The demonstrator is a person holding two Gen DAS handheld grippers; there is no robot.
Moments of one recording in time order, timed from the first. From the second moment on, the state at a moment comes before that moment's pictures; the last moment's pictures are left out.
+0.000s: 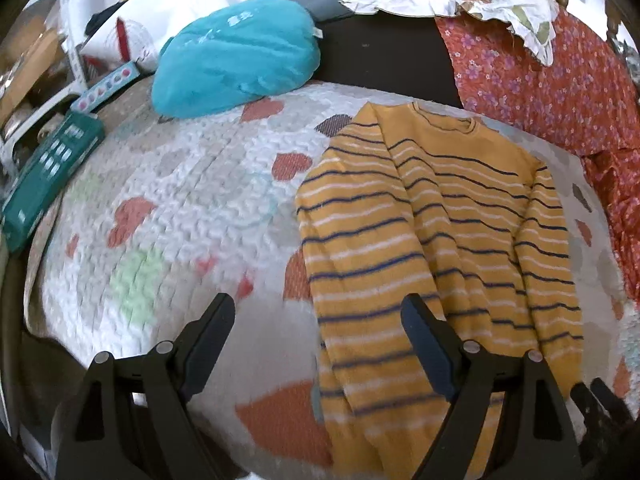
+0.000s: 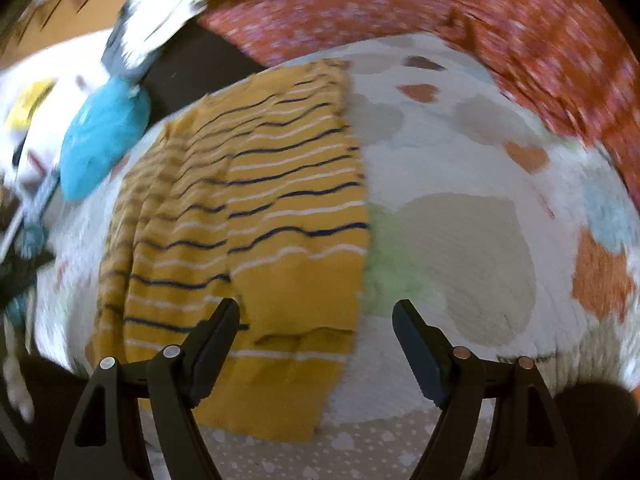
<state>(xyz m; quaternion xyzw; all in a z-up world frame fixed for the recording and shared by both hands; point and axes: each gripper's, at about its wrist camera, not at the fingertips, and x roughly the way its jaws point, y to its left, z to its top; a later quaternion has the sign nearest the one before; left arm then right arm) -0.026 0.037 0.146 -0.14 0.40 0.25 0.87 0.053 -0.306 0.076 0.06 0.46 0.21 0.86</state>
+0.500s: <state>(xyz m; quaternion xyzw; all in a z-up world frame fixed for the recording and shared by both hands) 0.042 0.031 0.126 -0.08 0.40 0.21 0.89 0.077 -0.257 0.081 -0.09 0.49 0.23 0.84</state>
